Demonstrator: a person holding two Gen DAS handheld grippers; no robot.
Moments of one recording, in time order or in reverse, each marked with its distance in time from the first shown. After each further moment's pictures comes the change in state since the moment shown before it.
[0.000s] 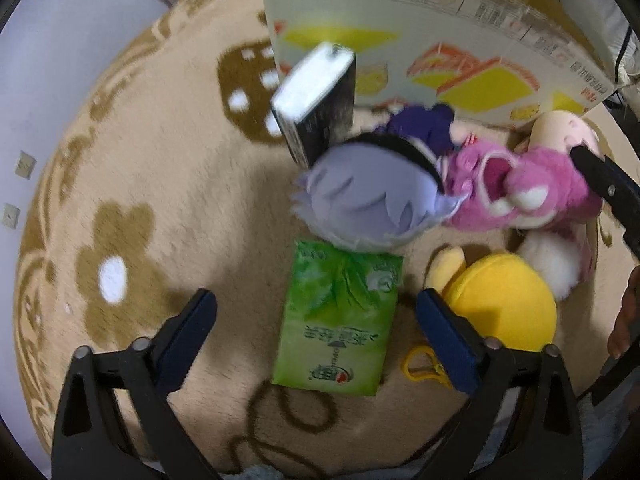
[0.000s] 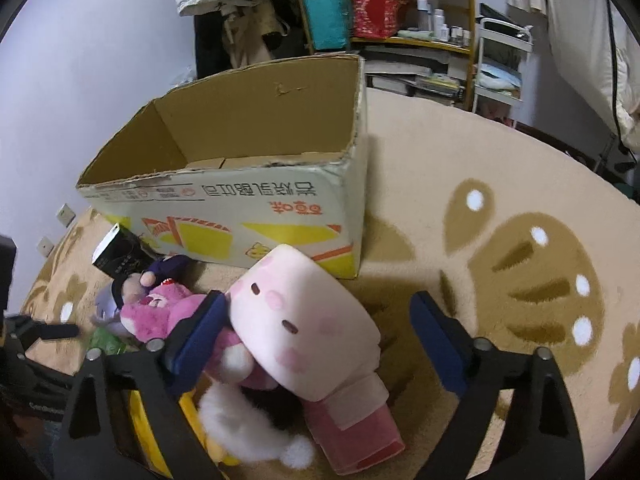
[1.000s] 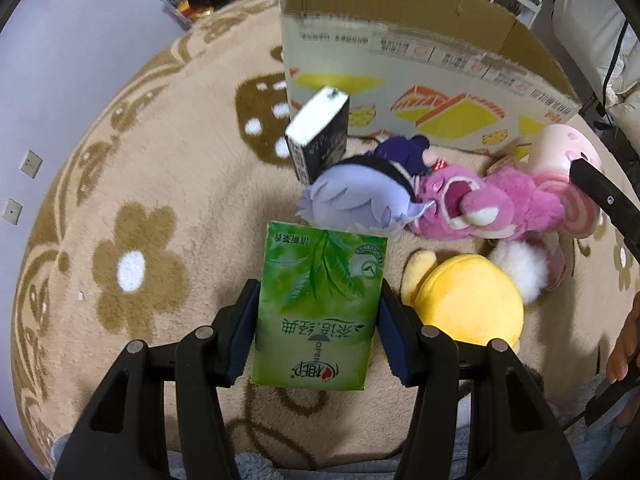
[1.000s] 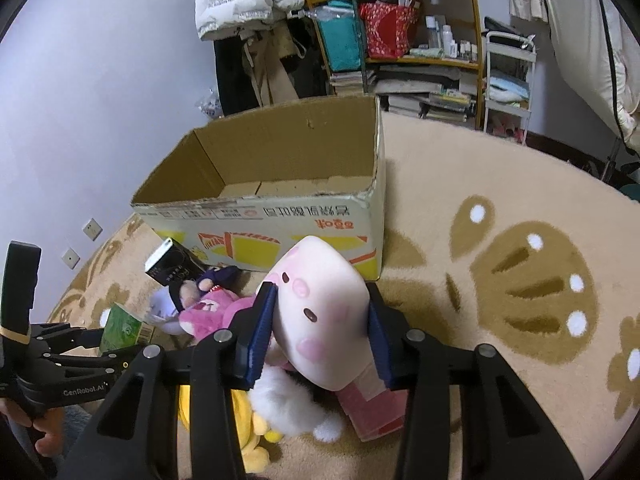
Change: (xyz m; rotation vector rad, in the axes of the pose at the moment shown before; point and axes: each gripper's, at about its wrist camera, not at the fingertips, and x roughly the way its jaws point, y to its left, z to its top) left arm -0.049 0.005 -0.020 -0.024 -0.152 -0.002; right arm -0.050 0.008 -0.001 0.006 -0.074 0.072
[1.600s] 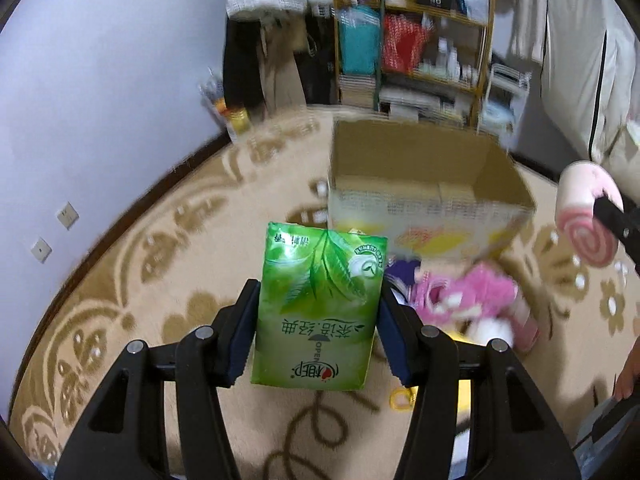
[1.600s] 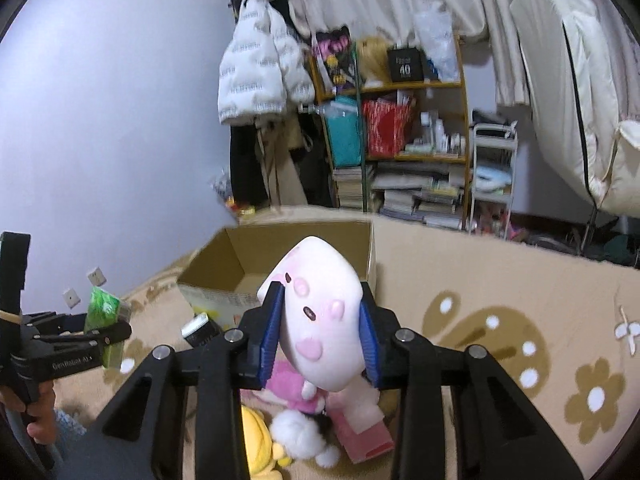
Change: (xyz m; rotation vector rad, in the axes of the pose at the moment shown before) left arm -0.101 0.005 -0.007 -0.034 -0.424 0.066; right arm -0.092 0.017 0.020 -0.054 -0.341 -0.021
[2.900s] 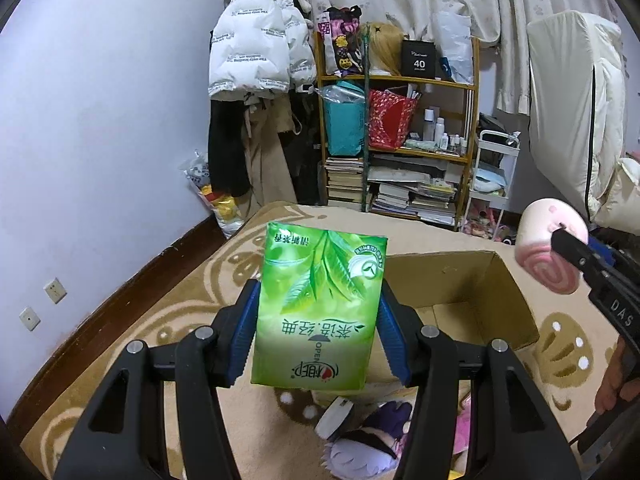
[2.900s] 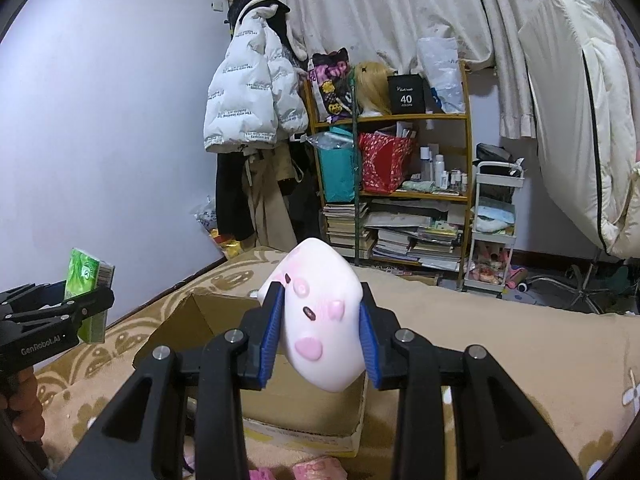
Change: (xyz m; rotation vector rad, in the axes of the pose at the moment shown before) left arm 0.042 -0.011 0.100 0.051 -0.242 -0.026; right arm 0.087 -0.008 0.060 -0.037 -0.075 -0.036
